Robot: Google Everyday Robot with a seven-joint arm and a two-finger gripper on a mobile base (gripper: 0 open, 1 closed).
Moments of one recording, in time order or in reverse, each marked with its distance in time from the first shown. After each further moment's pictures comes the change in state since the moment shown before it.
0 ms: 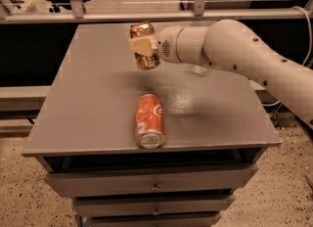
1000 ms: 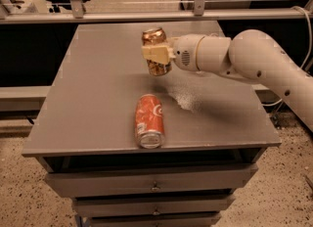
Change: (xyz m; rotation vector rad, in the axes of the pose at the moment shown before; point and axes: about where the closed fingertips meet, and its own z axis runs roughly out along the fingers) arm 0.018 -0.014 -0.026 -0.104 -0.046 -0.042
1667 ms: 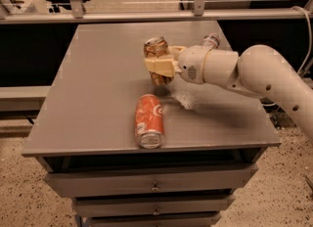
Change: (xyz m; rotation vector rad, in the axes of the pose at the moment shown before) arm 0.023 0.014 -0.018 -0.081 -0.040 -0.083
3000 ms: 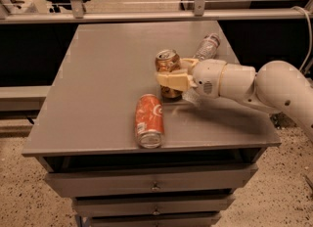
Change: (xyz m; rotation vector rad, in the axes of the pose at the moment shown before) arm 0.032 0.005 -0.036 -0.041 -0.005 -0.027
